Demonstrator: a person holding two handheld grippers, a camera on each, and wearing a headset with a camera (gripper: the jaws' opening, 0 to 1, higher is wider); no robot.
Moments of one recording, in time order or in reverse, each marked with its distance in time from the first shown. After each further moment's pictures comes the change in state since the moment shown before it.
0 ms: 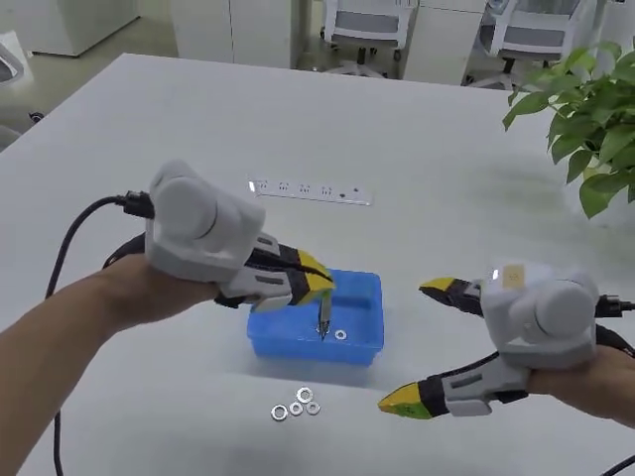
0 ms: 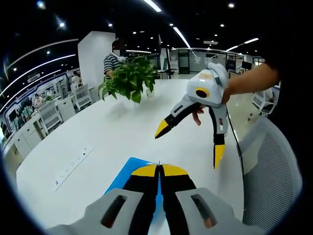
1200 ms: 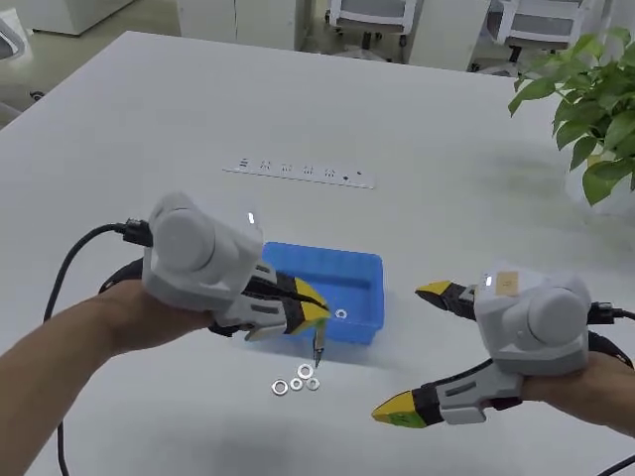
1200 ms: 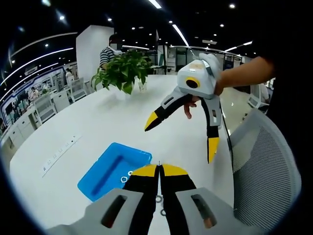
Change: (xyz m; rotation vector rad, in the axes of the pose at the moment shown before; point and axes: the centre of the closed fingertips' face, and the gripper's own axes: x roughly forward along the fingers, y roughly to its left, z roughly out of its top) left arm 0.004 -0.042 -0.033 -0.039 0.028 -0.049; right arm 0.006 0.024 -0.015 0.013 0.030 0.036
